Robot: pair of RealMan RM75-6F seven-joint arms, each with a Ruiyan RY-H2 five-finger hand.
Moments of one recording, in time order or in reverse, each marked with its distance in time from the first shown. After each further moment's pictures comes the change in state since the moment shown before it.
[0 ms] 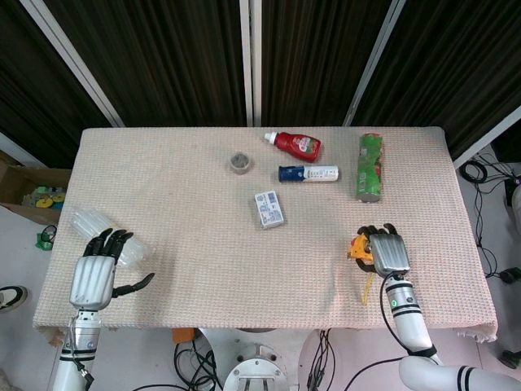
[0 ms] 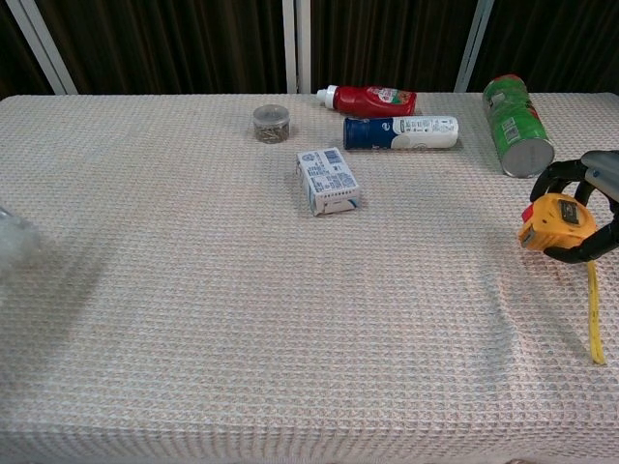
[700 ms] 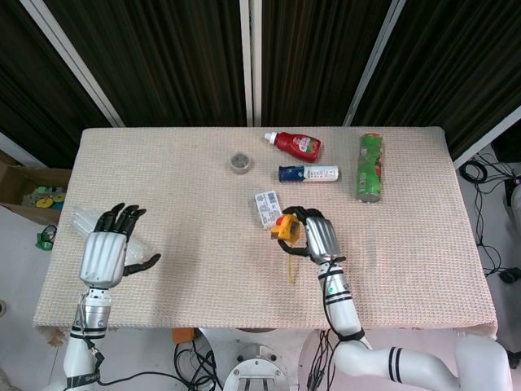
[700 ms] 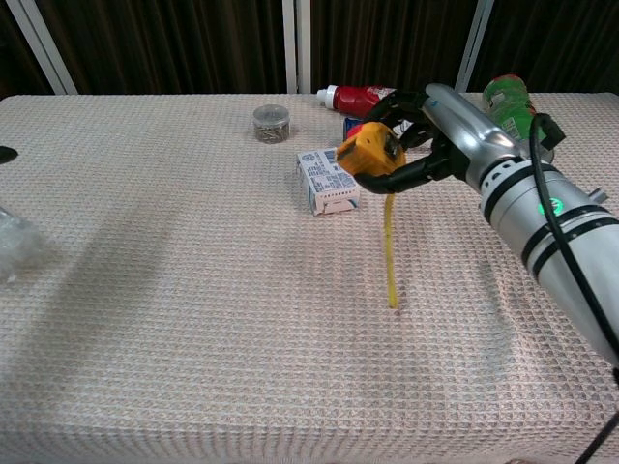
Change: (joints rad) left arm -0.103 0.015 -0.120 -0.097 -0.038 -0.056 0.088; right arm 0.146 -0.407 0.204 0.102 -0.079 0.001 0.293
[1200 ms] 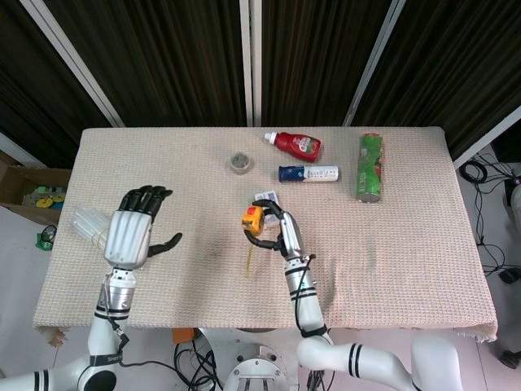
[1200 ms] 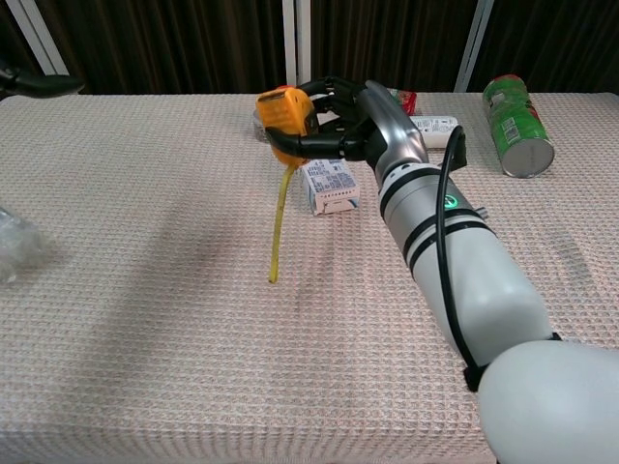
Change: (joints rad) left arm -0.140 -0.090 -0.108 -0.046 -0.049 -0.041 0.112; right arm 0.074 -0.244 0.141 0.177 -0.008 -0.032 0.431
